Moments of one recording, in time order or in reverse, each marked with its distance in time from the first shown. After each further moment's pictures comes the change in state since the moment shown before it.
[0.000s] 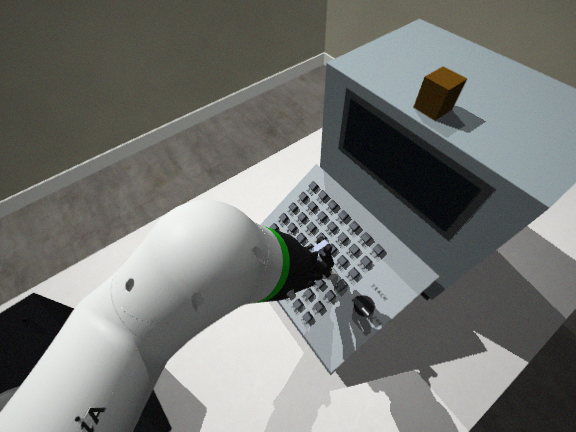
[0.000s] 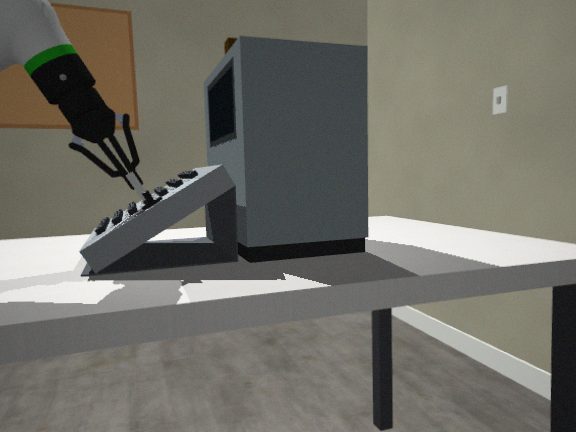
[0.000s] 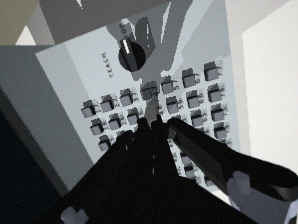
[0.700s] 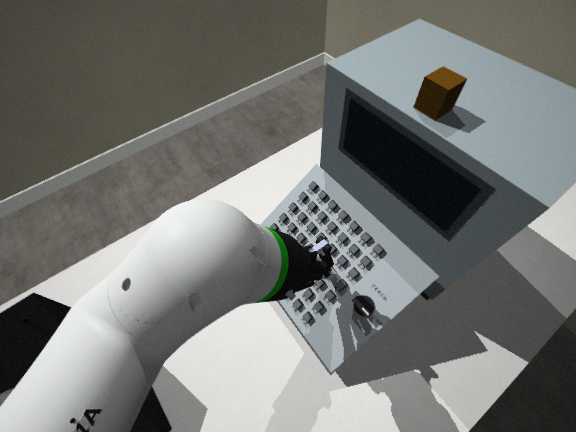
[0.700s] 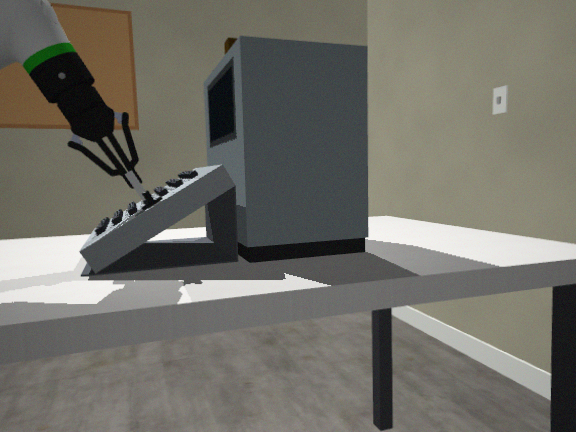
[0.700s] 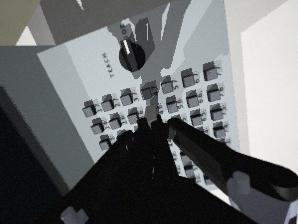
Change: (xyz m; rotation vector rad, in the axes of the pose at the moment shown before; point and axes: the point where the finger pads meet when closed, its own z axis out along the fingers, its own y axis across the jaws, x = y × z) arm 0.000 0.000 -0.003 0.000 0.000 0.000
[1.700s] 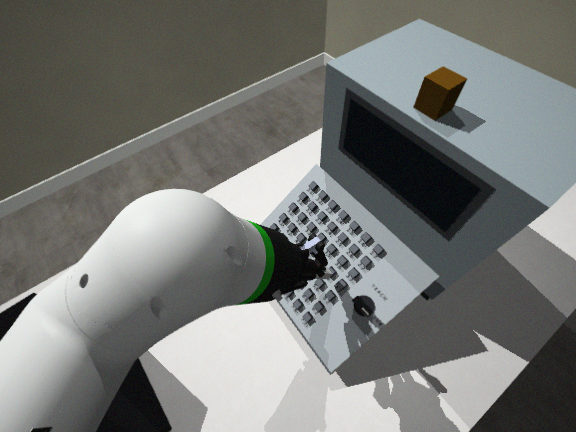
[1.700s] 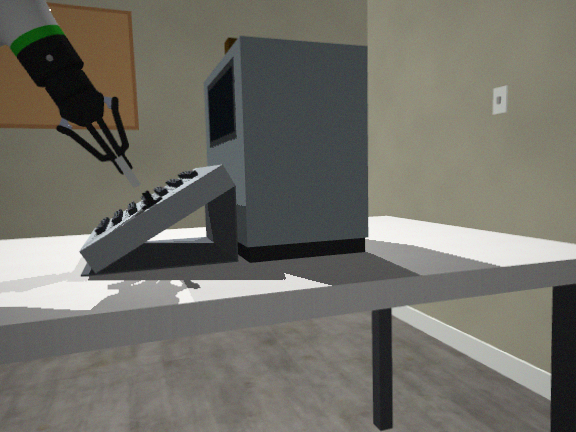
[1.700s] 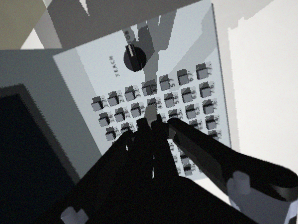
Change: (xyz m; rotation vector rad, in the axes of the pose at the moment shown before) arm 0.000 0.000 -0.033 -0.001 0.000 0.000
